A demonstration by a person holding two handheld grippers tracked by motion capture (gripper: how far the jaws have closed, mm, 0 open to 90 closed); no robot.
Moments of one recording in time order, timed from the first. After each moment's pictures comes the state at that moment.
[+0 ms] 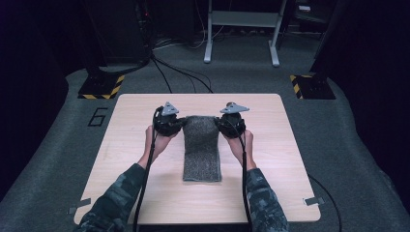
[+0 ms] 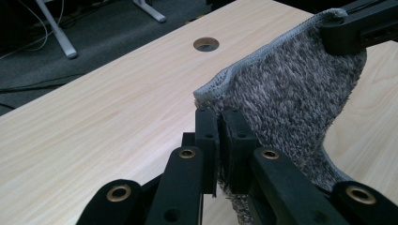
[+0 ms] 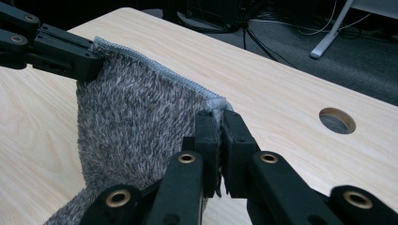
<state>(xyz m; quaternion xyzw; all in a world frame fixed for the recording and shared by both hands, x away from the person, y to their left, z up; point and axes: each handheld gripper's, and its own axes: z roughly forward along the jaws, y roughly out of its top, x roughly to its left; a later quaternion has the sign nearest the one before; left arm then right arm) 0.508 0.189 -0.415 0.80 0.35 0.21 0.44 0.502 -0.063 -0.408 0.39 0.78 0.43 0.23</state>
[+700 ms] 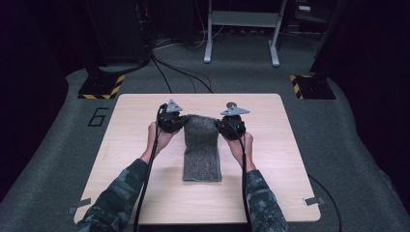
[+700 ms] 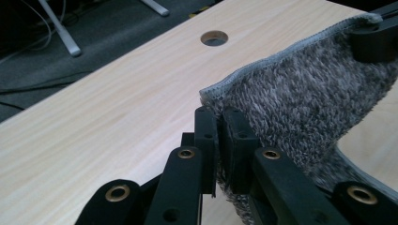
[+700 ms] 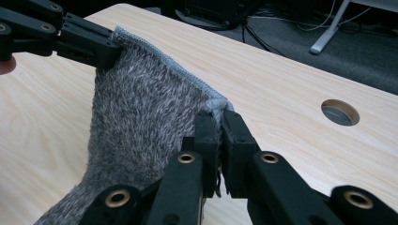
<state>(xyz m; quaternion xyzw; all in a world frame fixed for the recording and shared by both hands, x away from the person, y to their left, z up) 0.531 0.182 -0.421 0.82 0.34 0.22 0.41 0.504 -0.065 -0.420 0.40 0.77 0.43 0.23</state>
